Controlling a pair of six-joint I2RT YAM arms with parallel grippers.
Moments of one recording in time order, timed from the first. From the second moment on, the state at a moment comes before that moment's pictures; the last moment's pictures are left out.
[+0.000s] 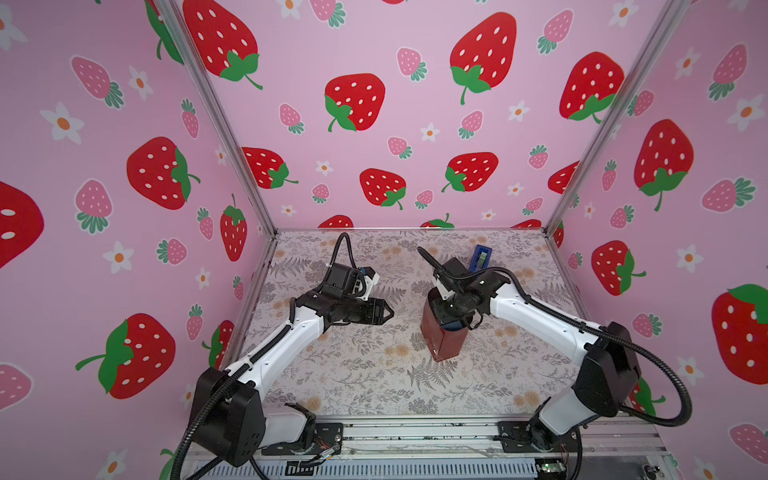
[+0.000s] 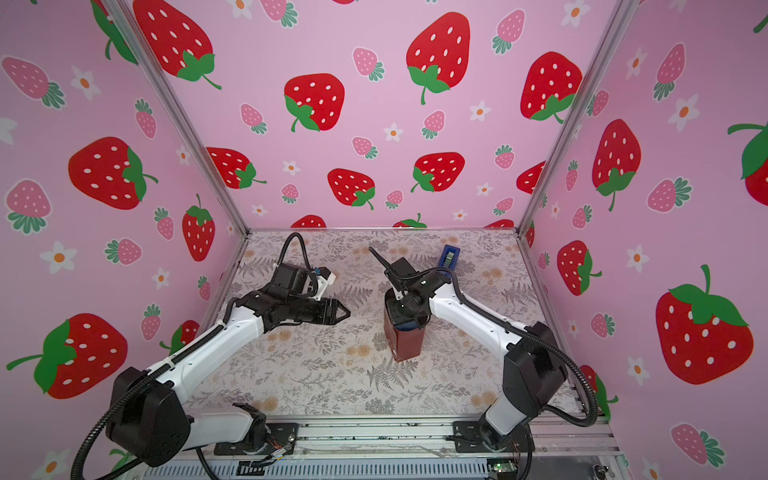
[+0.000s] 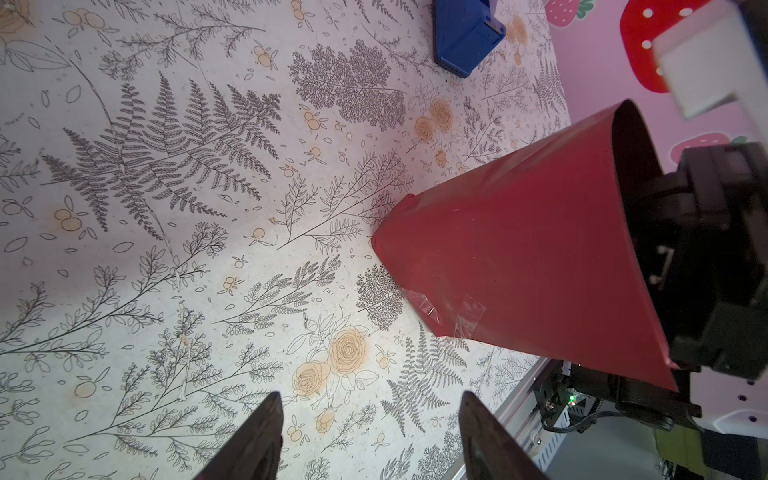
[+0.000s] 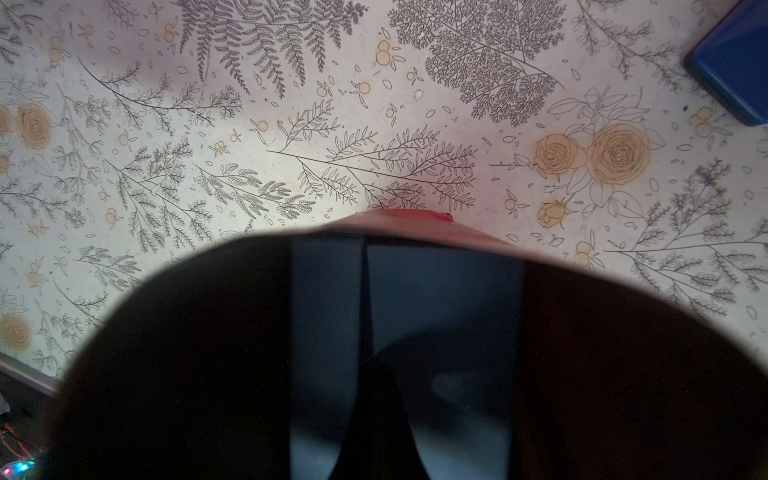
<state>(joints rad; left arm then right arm) -0.39 1.32 0.98 -0.59 0.47 -0.28 0.81 1.61 1.33 -0.90 0.01 0.36</state>
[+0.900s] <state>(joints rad) -0.43 2.03 1.55 -0.55 0.68 -0.31 0.75 0.97 0.96 -1.01 0.12 0.61</state>
